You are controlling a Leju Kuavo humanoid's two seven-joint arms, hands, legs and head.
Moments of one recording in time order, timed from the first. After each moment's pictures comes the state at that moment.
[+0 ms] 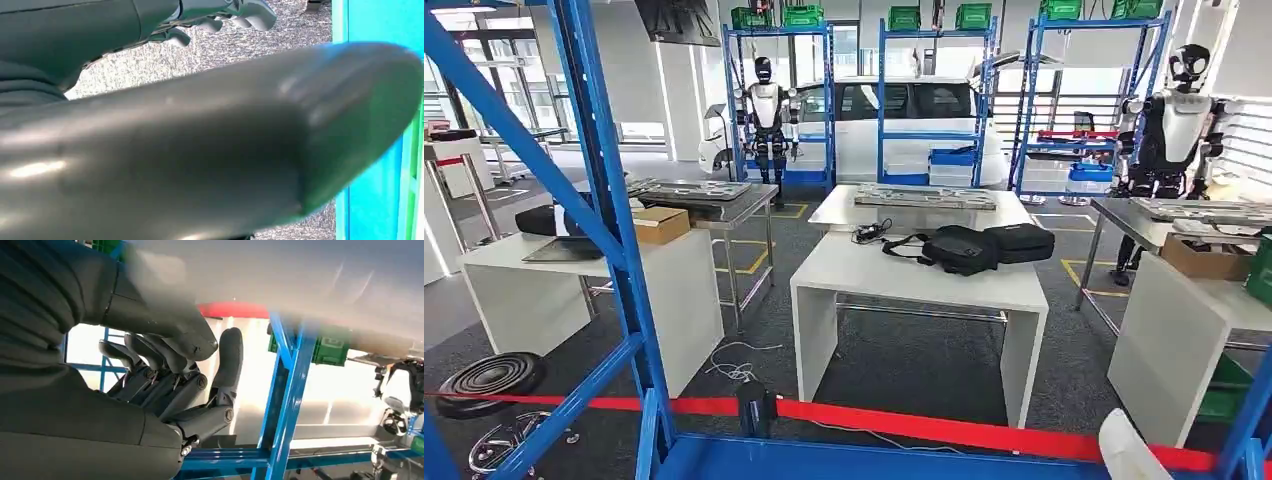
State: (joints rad) left arm -0.12 -0.15 0.92 -0.19 -0.92 -0.17 -0.33; right arm -0.51 -0.39 0.06 -0.32 1.57 -0.51 0.23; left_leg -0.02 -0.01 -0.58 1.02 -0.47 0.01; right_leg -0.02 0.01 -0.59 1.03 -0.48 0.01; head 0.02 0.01
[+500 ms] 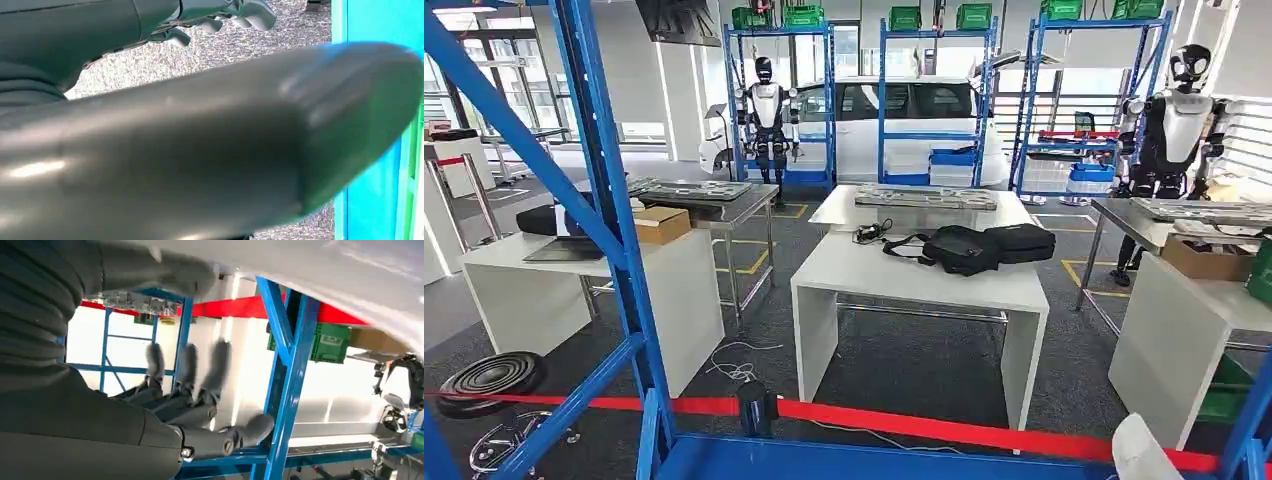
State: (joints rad) left arm -0.12 -0.15 0.92 -0.19 -0.91 -0.17 -0.34; right arm -0.51 -0.39 0.06 -0.32 1.57 -0.52 0.24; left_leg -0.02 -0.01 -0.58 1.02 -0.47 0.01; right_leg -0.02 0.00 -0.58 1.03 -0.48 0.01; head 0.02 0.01
